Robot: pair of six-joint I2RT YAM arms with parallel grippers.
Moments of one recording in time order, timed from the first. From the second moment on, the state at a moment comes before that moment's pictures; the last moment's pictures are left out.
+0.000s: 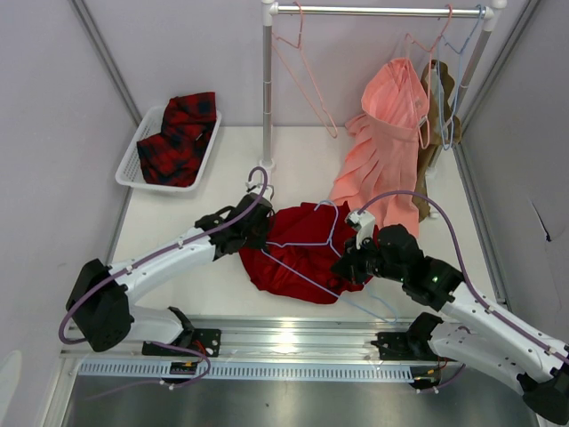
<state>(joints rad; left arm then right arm) -0.77 1.31 0.93 -0.53 -0.25 -0.44 0.81 0.76 0.68 -0.42 -0.21 0.34</state>
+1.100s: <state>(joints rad) -0.77 1.36 0.99 -0.58 -0.26 -0.43 0.84 0.79 0.70 -0.44 -0.03 0.27</state>
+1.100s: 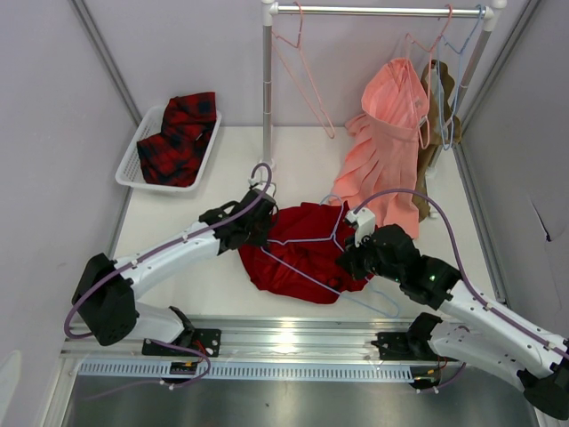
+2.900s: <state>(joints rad) -0.61 1.31 0.89 -0.47 -0.05 -0.47 0.98 0.68 0.63 -0.44 0.05 0.42</state>
